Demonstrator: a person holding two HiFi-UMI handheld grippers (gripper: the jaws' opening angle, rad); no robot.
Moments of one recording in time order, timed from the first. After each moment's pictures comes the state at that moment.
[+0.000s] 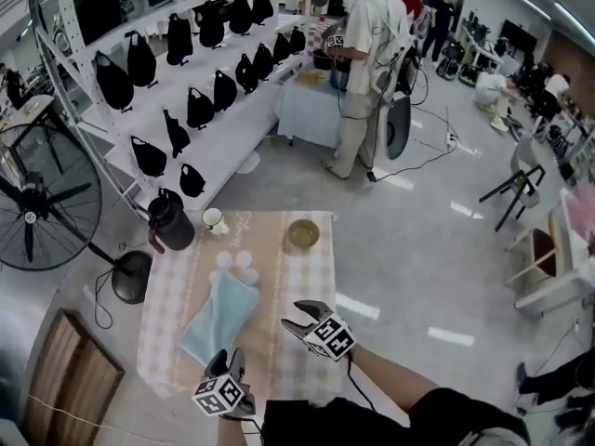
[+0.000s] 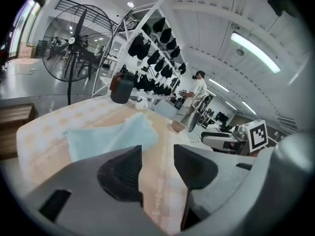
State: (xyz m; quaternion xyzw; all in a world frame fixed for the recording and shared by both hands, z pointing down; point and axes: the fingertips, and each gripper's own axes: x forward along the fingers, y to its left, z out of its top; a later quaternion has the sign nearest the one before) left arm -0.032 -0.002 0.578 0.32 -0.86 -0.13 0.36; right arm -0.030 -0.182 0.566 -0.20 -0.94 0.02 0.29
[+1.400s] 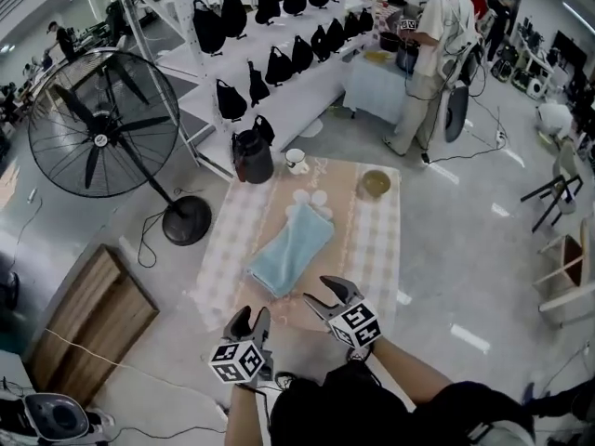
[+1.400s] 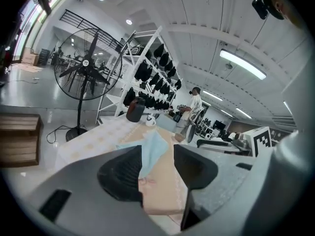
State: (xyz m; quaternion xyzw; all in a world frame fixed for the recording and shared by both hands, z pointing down) left arm 0.013 0.170 0.521 0.34 -0.89 -0.14 0.27; right arm 0.027 0.029 0.516 -0.21 -0.96 0.02 0.21
